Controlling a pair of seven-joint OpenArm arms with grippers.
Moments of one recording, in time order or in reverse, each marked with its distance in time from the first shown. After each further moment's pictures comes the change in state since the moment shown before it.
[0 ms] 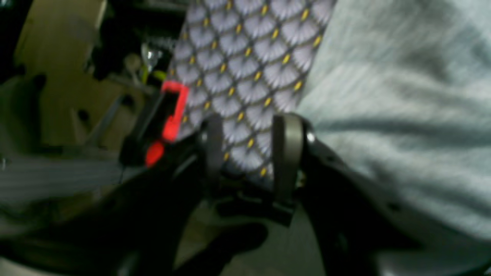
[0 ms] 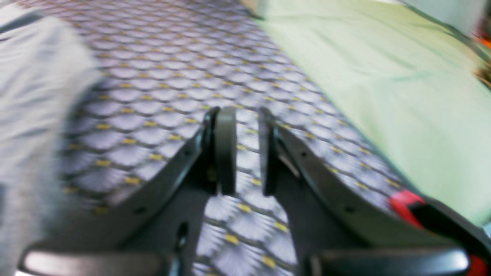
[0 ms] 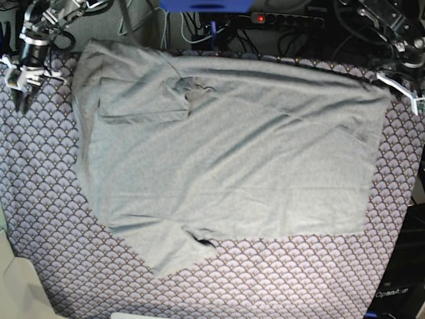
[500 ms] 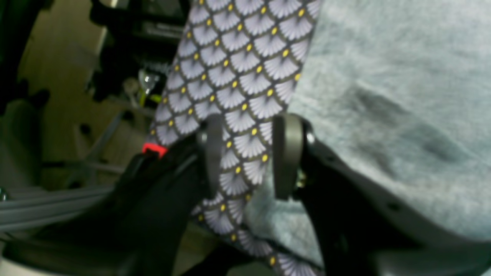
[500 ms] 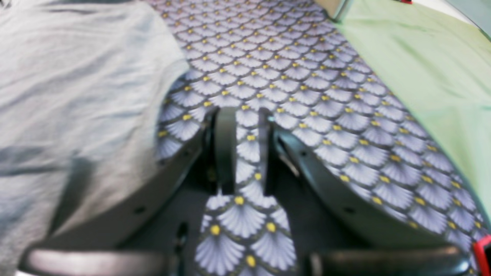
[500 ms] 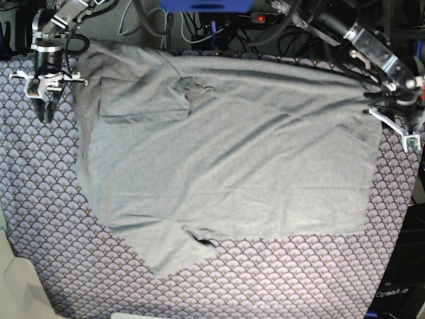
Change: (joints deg) left arm -15.6 3.4 0.5 -5.2 16.7 0.0 0.1; right arm -4.2 0.3 -11.2 0.0 0.0 0.0 -0.6
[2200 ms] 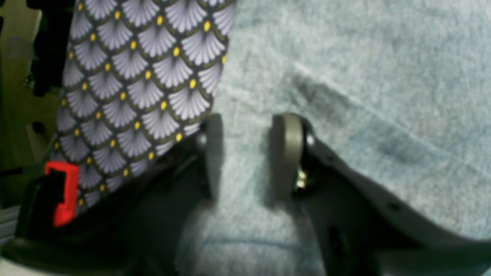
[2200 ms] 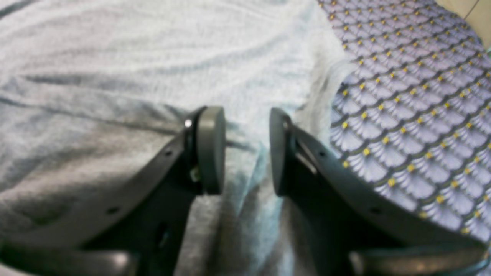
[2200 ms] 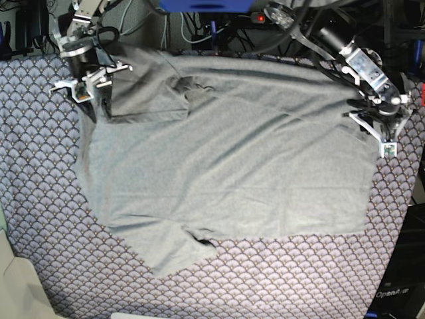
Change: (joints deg) left arm -2.6 0.0 2.0 -10.3 4.2 0.0 -0.8; right arm -8.0 0.0 -20.2 2.9 -1.9 0.0 -3.8
